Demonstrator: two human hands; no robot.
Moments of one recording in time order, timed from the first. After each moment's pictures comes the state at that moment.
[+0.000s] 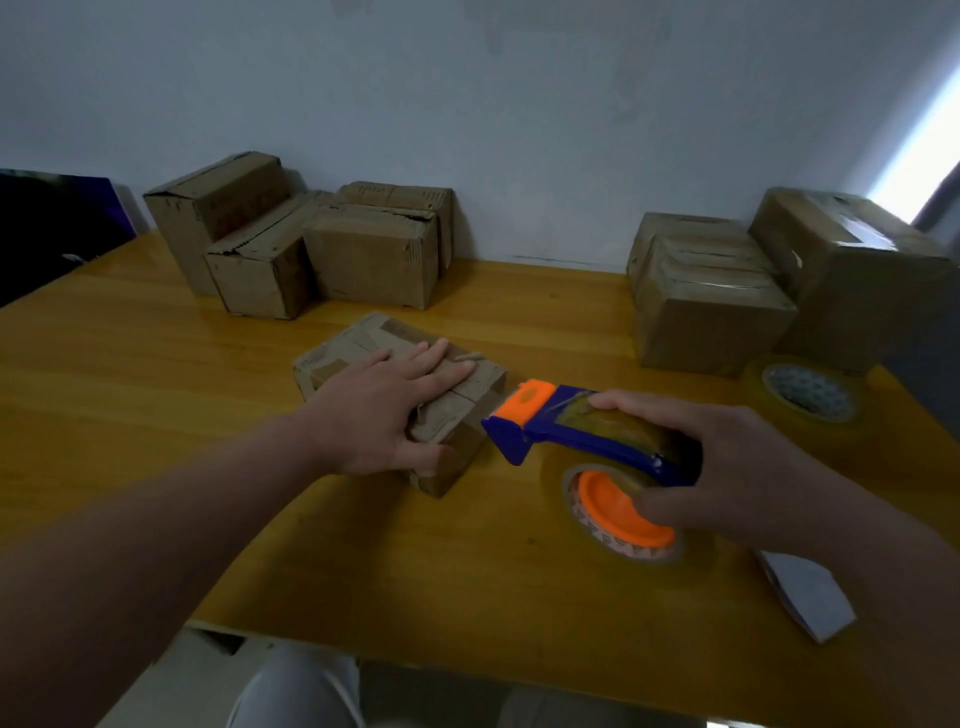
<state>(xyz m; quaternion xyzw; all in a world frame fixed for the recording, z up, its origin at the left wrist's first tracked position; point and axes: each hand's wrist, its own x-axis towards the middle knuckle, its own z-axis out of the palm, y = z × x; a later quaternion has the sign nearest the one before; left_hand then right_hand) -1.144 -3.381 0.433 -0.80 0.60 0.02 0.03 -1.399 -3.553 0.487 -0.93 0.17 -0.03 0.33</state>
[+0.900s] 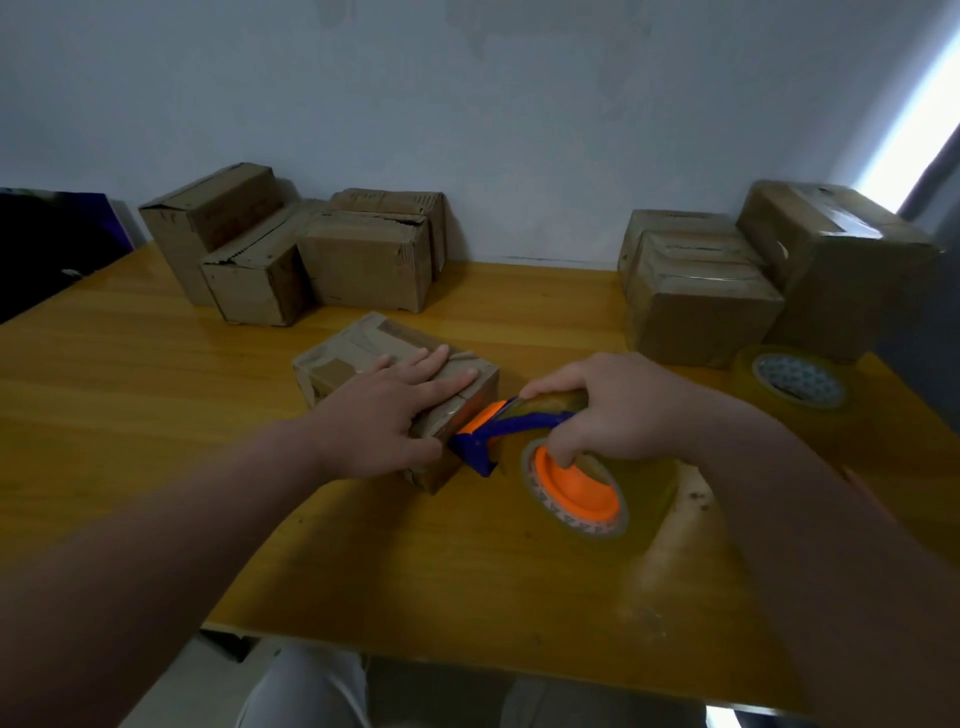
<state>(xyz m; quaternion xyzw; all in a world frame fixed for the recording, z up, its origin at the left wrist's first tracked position) -1.153 -3.382 0.436 -0.80 0.59 0.07 -0.01 -1.332 -3.543 0.502 -0.94 0.18 0.12 0.26</state>
